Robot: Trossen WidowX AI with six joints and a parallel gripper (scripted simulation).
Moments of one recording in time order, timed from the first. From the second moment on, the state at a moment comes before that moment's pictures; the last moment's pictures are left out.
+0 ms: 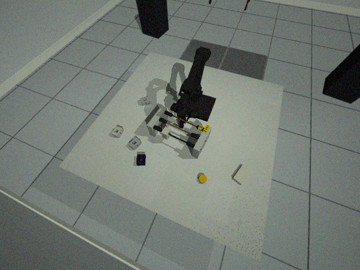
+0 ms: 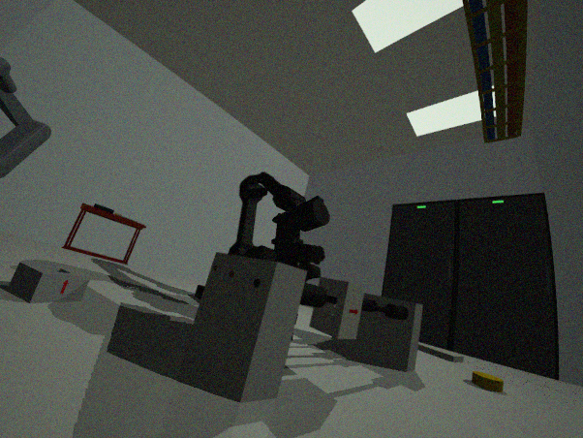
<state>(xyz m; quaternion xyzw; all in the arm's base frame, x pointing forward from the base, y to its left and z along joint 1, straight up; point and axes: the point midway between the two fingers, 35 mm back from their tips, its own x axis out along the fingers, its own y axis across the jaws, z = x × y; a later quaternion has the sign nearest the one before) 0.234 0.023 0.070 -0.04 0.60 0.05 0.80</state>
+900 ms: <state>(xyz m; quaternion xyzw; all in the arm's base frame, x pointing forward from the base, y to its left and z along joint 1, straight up) 0.234 0.023 0.068 -0.04 0.60 0.05 0.80</state>
